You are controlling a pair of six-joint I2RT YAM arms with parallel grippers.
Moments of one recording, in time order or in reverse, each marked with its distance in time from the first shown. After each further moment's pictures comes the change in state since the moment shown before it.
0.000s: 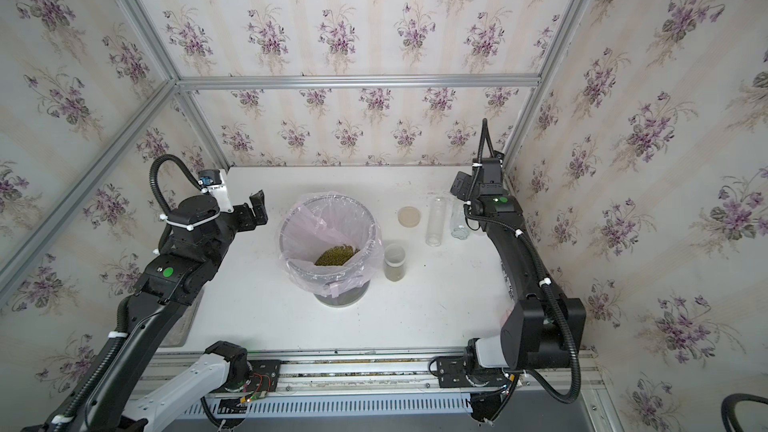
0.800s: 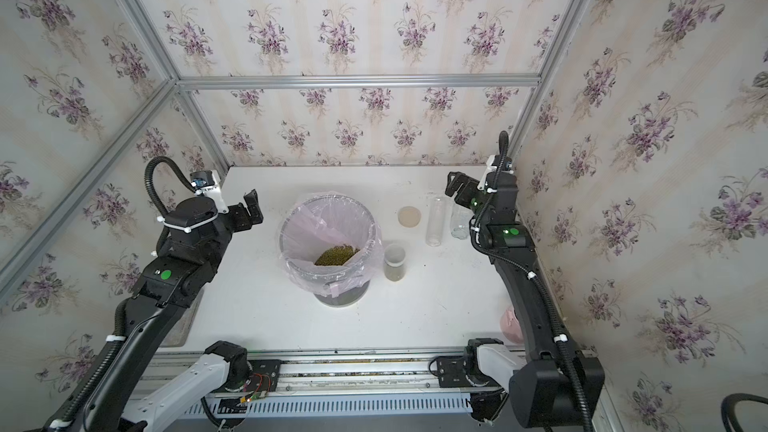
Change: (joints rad) left arm 0.000 -0.021 -0.005 0.002 -0.073 -0.007; right arm 0.000 -0.244 -0.198 0.240 -0.272 0.073
